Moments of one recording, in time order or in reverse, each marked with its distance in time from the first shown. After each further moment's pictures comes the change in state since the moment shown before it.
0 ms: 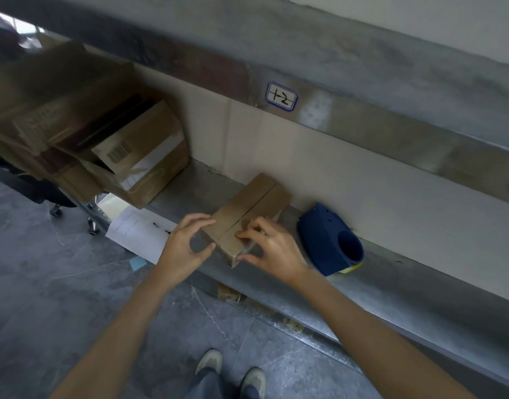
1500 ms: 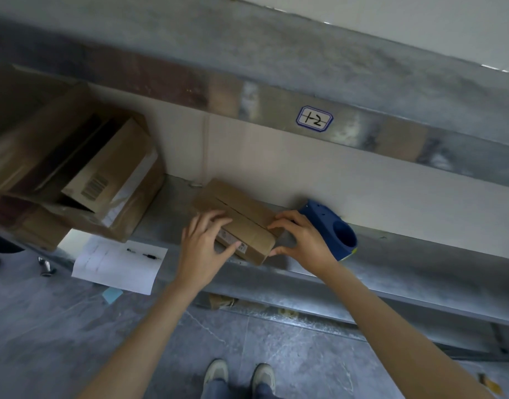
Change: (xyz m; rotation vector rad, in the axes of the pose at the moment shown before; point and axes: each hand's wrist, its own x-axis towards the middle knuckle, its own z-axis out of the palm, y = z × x) left_hand 0.051 0.002 0.010 0.195 -0.057 0.212; right_hand -0.012 0.016 -0.027 0.114 -0.003 0.485
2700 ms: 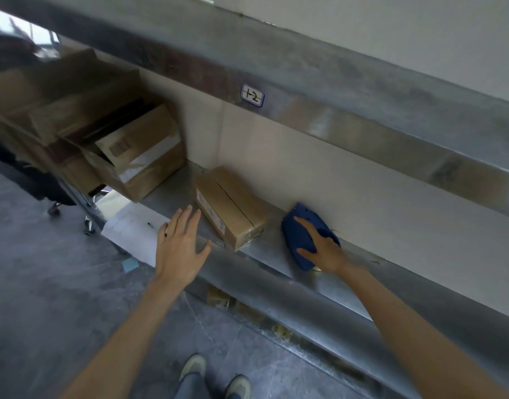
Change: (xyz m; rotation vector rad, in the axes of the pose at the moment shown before) left_hand -0.063 0.064 0.009 0.473 0.035 -0.406; right_hand -0.025 0.088 -0.064 -0.050 -0.445 0.183
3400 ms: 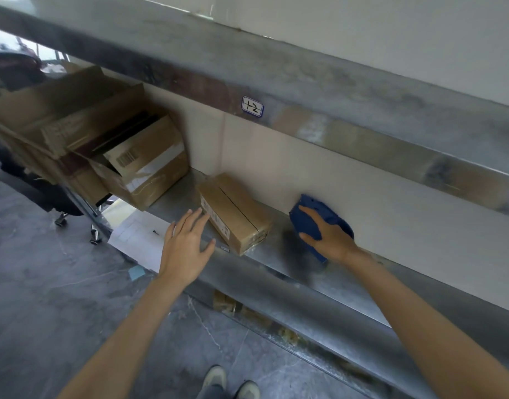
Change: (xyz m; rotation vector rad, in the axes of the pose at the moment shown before) left_hand 0.005 0.002 -0.023 -0.194 0.001 0.074; right_hand 0.002 -0.024 -0.029 0.014 0.083 0.059
